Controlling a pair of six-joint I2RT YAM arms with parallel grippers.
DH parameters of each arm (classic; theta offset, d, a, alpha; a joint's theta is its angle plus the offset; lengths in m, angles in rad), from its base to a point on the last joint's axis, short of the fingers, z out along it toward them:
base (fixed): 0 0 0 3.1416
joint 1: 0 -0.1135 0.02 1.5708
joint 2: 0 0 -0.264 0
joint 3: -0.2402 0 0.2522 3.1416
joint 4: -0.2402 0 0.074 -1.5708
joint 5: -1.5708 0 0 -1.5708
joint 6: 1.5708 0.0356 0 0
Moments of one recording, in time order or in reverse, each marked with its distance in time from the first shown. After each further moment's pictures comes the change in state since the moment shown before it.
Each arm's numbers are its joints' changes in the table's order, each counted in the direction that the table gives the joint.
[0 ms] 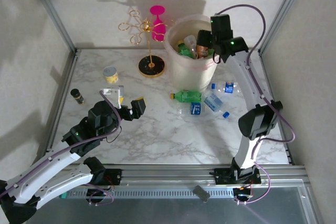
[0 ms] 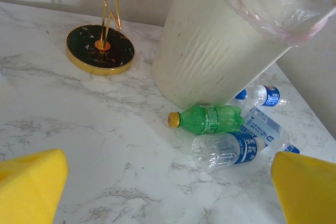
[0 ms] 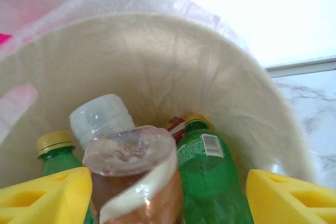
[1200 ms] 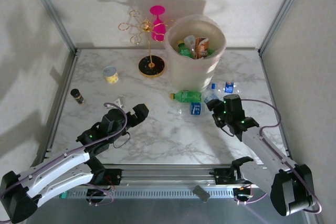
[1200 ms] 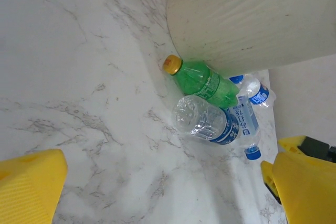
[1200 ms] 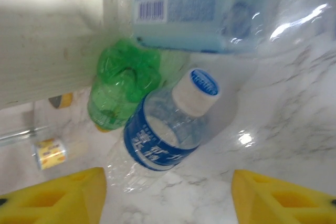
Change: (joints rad) left arm 0.000 0.045 0.243 0.132 -0.083 -0.578; right arm 0.012 -0.811 1.504 0.523 0.372 0.990
